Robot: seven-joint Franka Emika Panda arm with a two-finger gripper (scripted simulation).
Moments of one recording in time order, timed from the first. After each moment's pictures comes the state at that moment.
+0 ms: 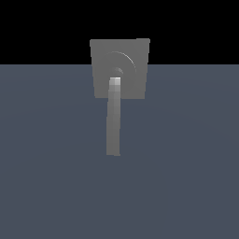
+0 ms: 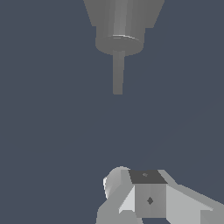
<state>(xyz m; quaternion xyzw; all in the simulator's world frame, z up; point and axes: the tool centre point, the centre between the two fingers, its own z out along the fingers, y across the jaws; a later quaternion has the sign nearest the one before) -0.249 -0.003 0.470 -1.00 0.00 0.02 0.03</state>
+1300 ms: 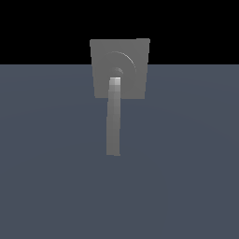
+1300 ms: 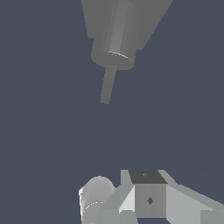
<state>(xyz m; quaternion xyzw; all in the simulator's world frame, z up) -0.239 -0.007 0.482 -1.00 -0.05 -0.02 -0.04</state>
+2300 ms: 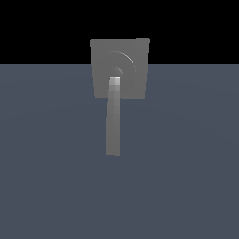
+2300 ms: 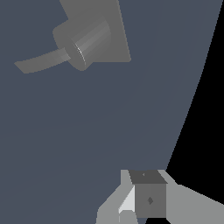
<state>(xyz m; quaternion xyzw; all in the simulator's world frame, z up) -0.224 0.022 0.552 -0.83 -0.32 -0.01 -0.46</state>
